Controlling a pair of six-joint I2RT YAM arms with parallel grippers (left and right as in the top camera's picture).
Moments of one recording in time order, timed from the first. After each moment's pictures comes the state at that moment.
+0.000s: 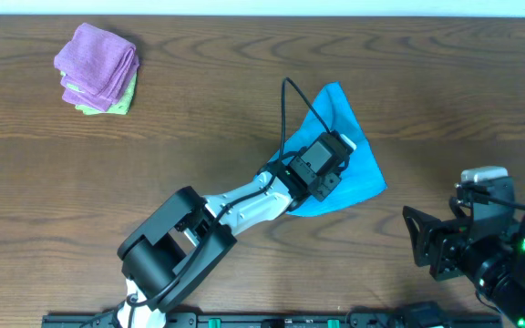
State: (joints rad) left arm -0.87 1.99 1.19 -0.08 -0.04 -0.06; right arm 0.18 0.75 1.40 -1.34 -0.11 0.09
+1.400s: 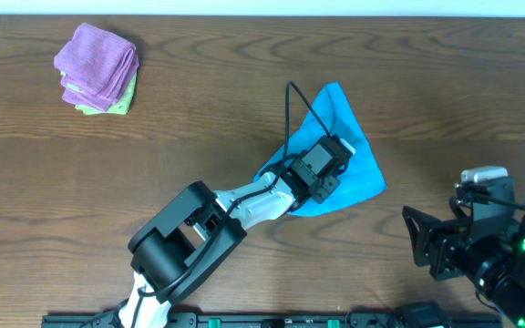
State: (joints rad) left arm -0.87 2.04 1.19 -0.05 -0.04 -0.04; right arm 0.18 0.75 1.40 -1.34 -0.11 0.09
